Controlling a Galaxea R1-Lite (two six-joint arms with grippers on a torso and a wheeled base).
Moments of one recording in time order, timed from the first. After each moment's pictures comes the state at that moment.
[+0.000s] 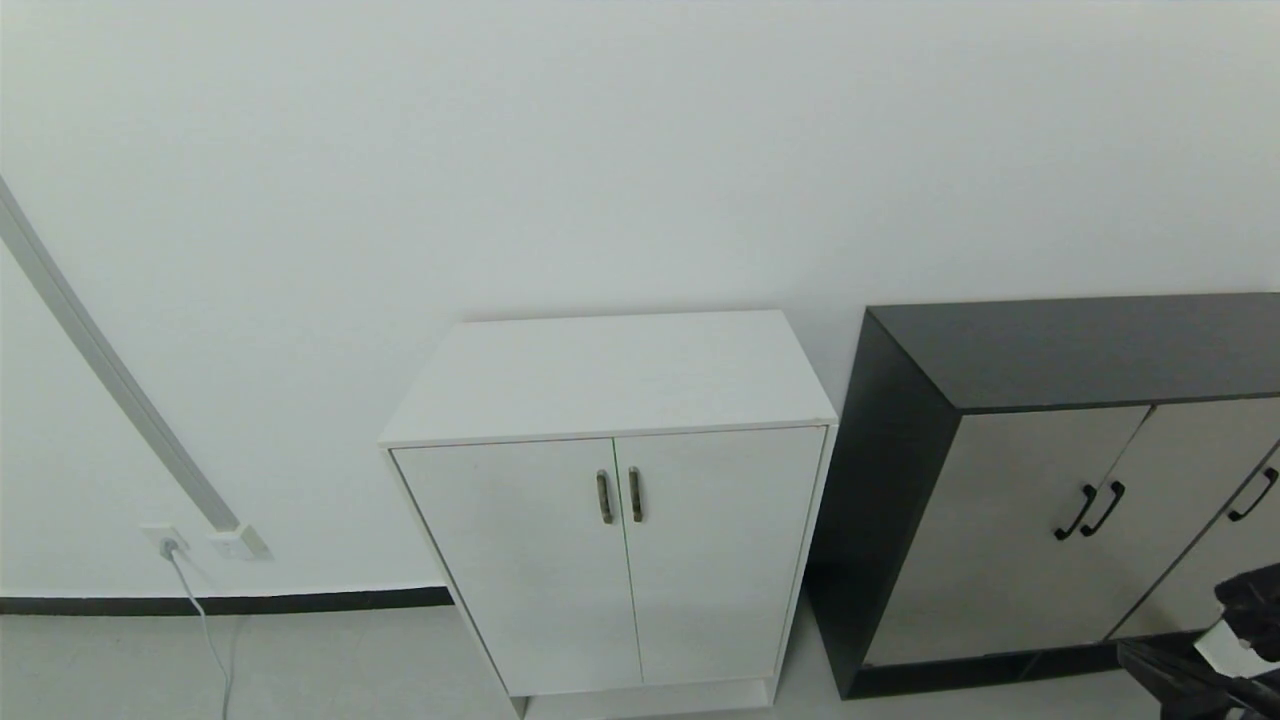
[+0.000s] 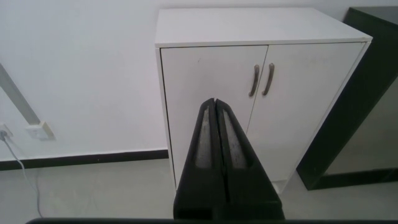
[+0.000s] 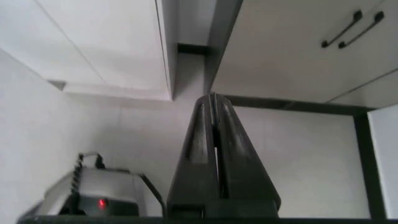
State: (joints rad) left arm 0.00 0.00 0.00 0.00 0.00 -0.01; right arm 0.45 1.16 -0.02 -0.68 -0.34 0.04
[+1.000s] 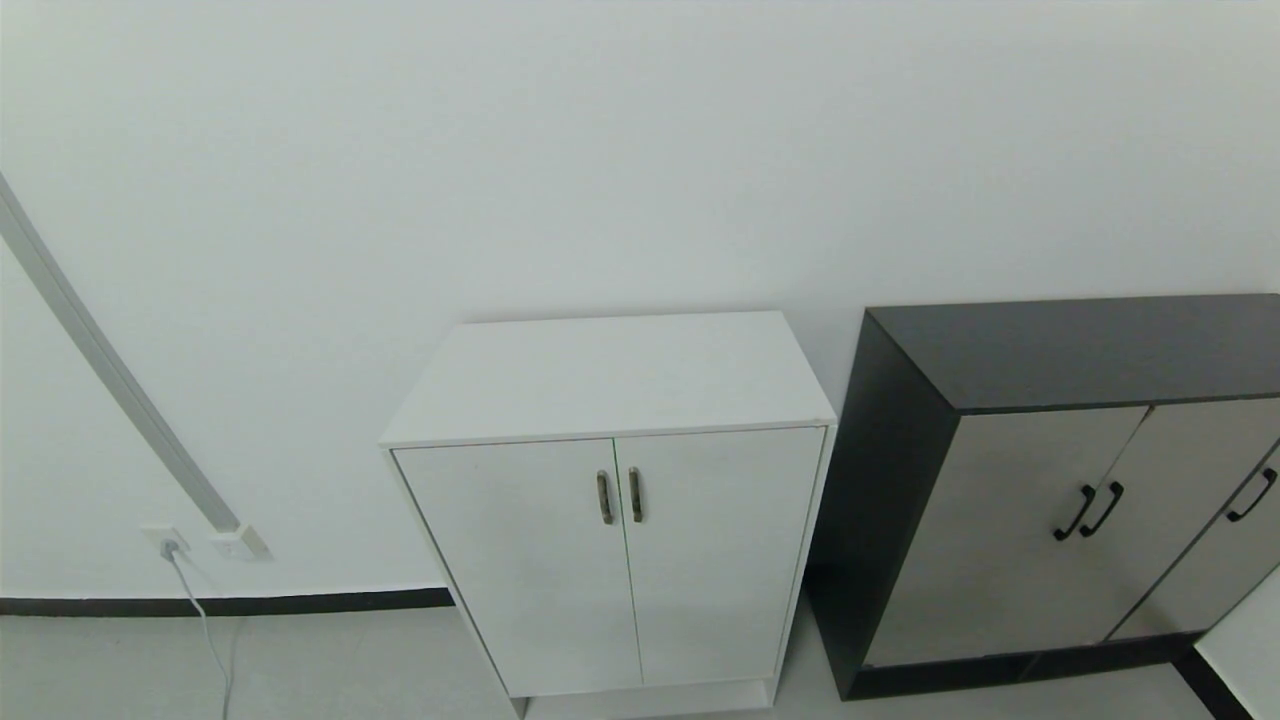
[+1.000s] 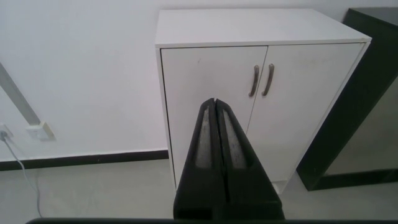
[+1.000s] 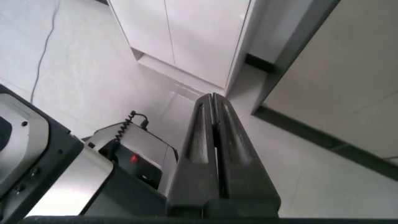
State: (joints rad) left arm 0.00 0.00 0.00 0.00 0.00 -0.01; right arm 0.45 0.53 0.00 -0.05 0.05 -0.10
